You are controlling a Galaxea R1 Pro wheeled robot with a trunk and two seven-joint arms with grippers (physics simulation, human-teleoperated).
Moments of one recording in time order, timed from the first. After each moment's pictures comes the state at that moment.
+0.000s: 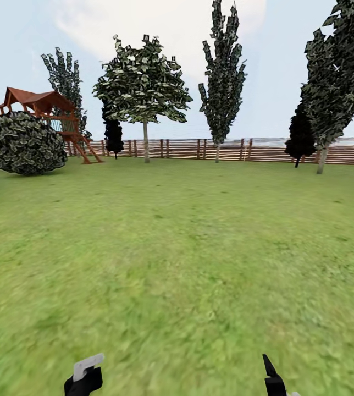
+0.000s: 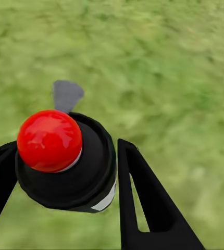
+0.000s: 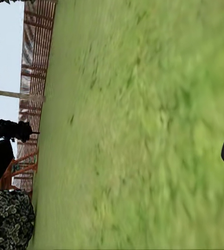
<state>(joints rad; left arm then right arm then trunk) -0.47 0.06 -0.83 -0.02 1.13 -0.49 -0.03 -0.35 -0.01 -1.20 -0.10 -0.34 -0.15 0.84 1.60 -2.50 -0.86</state>
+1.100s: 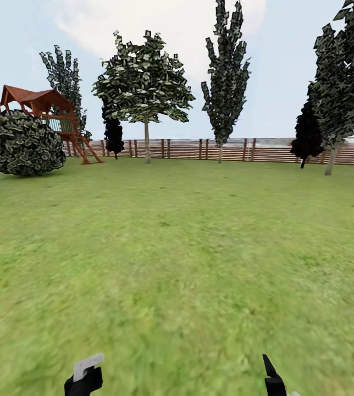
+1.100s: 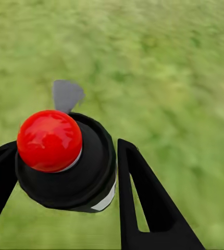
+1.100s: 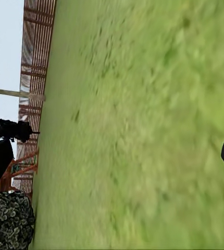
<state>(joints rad) -0.47 0.06 -0.83 -0.02 1.13 -0.49 -0.03 -0.35 -0.01 -1.20 -0.10 -0.34 -0.15 0.84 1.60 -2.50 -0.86</state>
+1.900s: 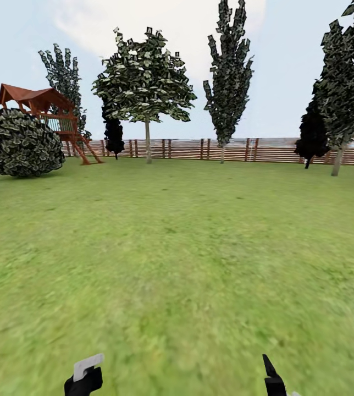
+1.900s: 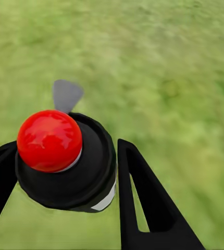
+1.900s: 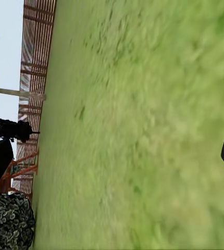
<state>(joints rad) -0.47 0.06 -0.83 -0.02 1.13 -0.49 -0.03 -0.35 -0.01 -1.20 -0.10 -0.34 -0.15 0.84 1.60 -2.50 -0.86</state>
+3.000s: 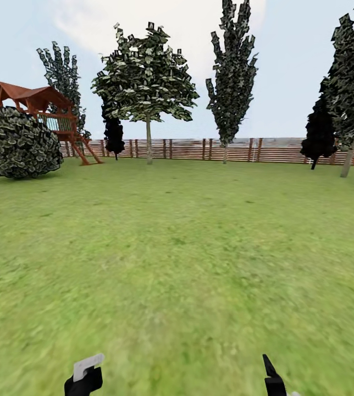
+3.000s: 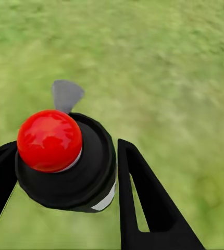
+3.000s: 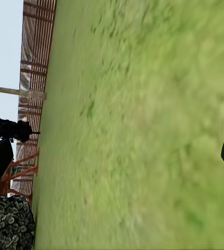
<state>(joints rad) -0.47 0.06 -0.83 -0.02 1.13 -0.49 -0.03 -0.35 -0.01 -1.20 -0.11 -0.34 -0.15 0.84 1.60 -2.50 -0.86</state>
